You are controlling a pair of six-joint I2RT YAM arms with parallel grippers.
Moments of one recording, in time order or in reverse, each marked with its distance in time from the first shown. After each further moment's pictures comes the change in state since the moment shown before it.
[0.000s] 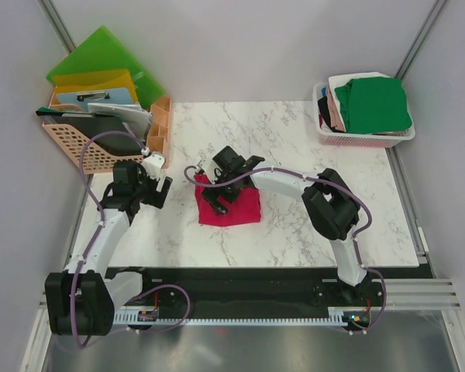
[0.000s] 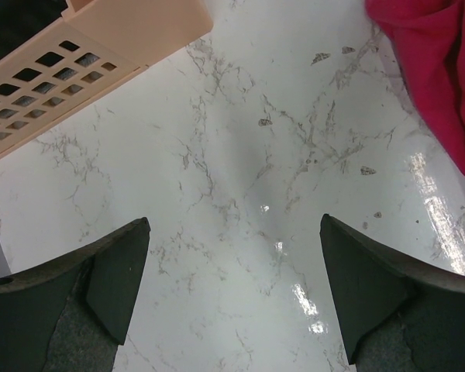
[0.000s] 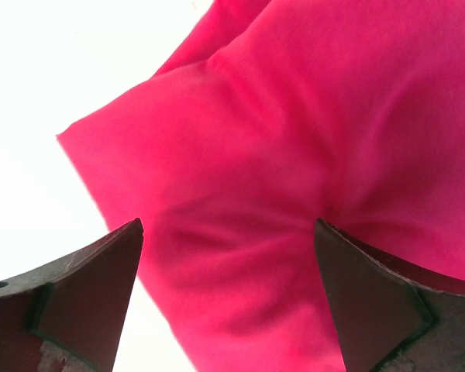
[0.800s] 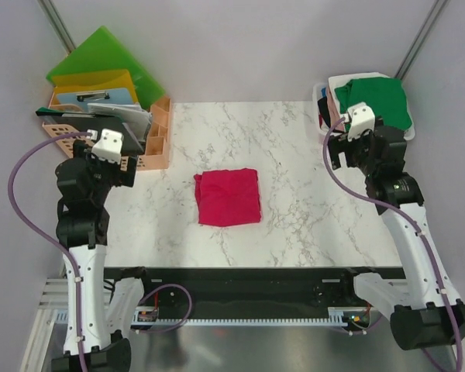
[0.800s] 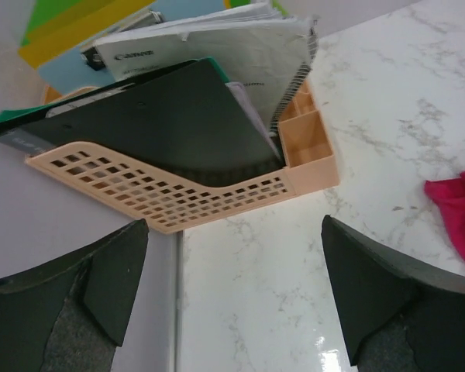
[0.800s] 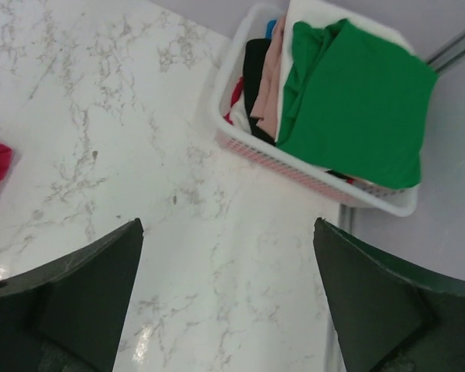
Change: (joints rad) left arm 0.140 -0.328 0.332 -0.151 -0.021 0.019; right arm -0.645 -1.103 -0.486 0.133 0.330 -0.177
